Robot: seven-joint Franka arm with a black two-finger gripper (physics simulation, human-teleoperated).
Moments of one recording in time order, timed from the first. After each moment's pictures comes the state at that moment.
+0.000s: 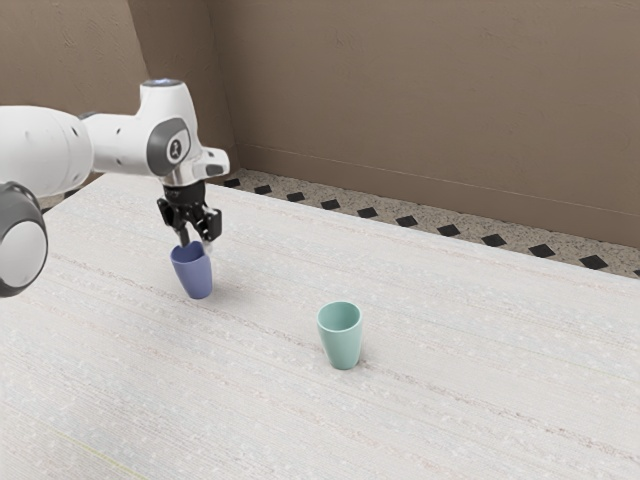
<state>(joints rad) 0.01 0.52 0.23 -1.53 -0.08 2.00 0.27</state>
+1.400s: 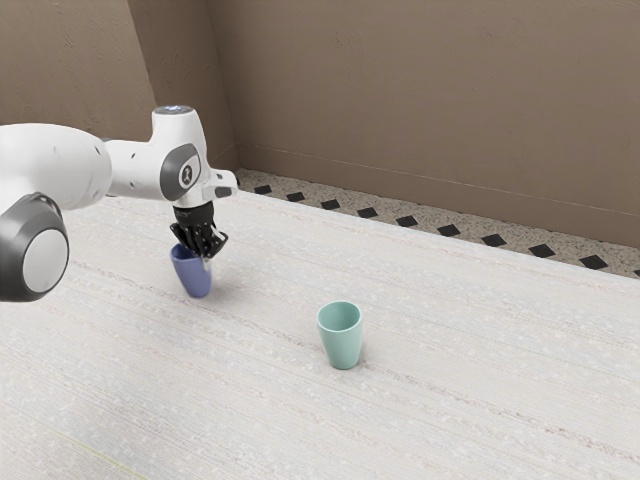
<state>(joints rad) 0.02 0.60 0.22 -1.53 -0.09 2.09 0.27</state>
